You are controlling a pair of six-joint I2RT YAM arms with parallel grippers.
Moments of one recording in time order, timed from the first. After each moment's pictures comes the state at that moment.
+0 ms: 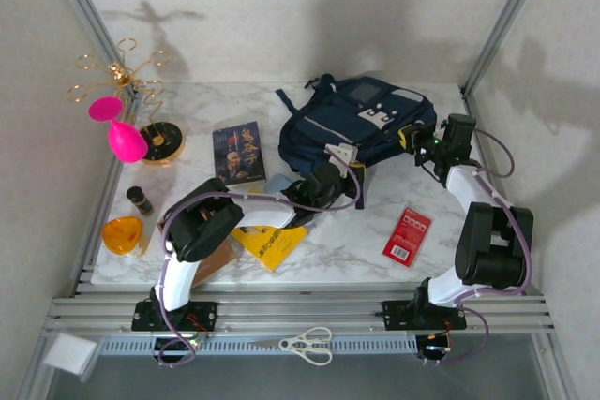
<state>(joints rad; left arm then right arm) -0.92 2.03 1.19 0.59 -0.13 -0.47 -0.11 1.53 0.93 0.06 -0.59 1.22</state>
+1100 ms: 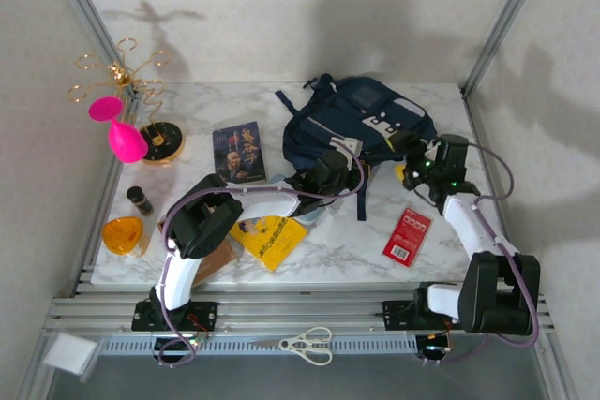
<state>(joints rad) -0.90 2.06 1.34 0.36 -0.03 -0.59 -0.01 1.25 0.72 -0.05 -0.53 1.12</state>
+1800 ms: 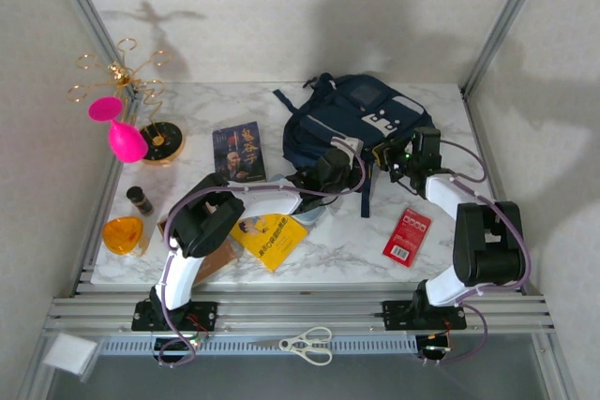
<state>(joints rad) -0.90 2.08 1.37 0.29 -0.01 -0.62 0.08 1.54 0.82 0.09 -0.48 1.26</state>
